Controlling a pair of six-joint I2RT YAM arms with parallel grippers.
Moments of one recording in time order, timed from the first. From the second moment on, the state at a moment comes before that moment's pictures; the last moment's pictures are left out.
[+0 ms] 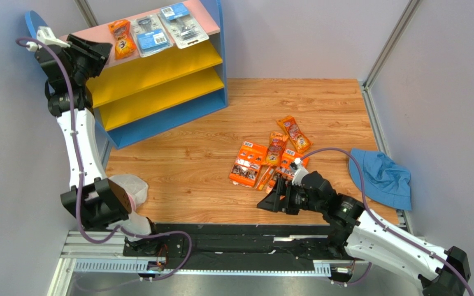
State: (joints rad) left arm 0.40 1.55 1.76 -0.24 0.38 -0.84; right arm 0.88 0.66 0.42 -0.34 -0.22 0.99
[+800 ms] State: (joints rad) left arm 0.29 0.75 1.06 -0.29 0.40 -0.80; right arm 0.89 0.42 0.43 -0.55 -0.11 1.00
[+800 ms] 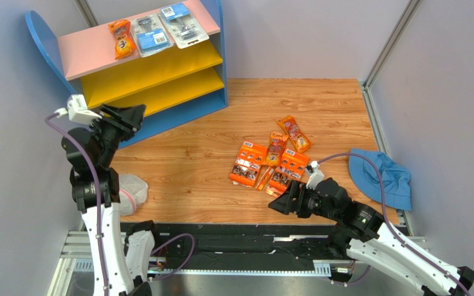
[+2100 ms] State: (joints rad) left arm -0.63 1.10 0.83 -0.45 0.40 -0.61; right arm 0.23 1.79 1.34 -0.59 -0.33 0.43
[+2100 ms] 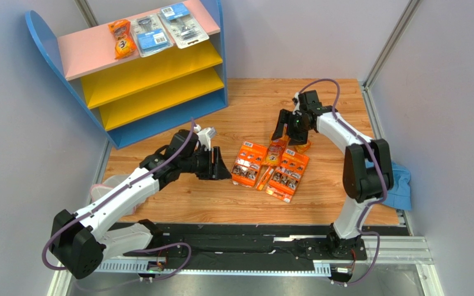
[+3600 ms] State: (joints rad) left arm -0.65 1.08 0.86 -0.35 0.37 -0.73; right arm 0.49 1.70 1.49 -0.70 0.21 0.50
